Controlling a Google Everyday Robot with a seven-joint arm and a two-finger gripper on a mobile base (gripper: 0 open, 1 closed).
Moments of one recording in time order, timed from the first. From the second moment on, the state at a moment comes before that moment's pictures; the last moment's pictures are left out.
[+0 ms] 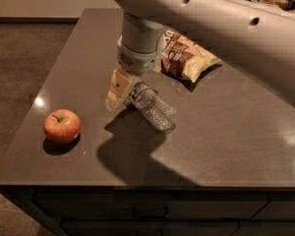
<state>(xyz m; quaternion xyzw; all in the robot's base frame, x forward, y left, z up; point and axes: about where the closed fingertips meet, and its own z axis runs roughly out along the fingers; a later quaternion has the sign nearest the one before) 0.558 0.013 0.878 -0.41 0.90 0.03 0.12</state>
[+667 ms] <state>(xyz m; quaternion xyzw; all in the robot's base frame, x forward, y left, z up) 0.572 0.004 0.869 -0.39 0.91 0.03 0.11</state>
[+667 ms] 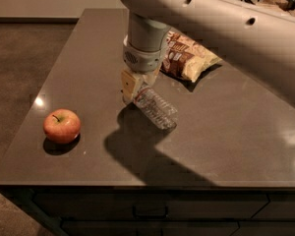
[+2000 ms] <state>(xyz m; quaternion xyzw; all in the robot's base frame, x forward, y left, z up) 0.552 0.034 0.943 -0.48 0.83 0.13 0.23</state>
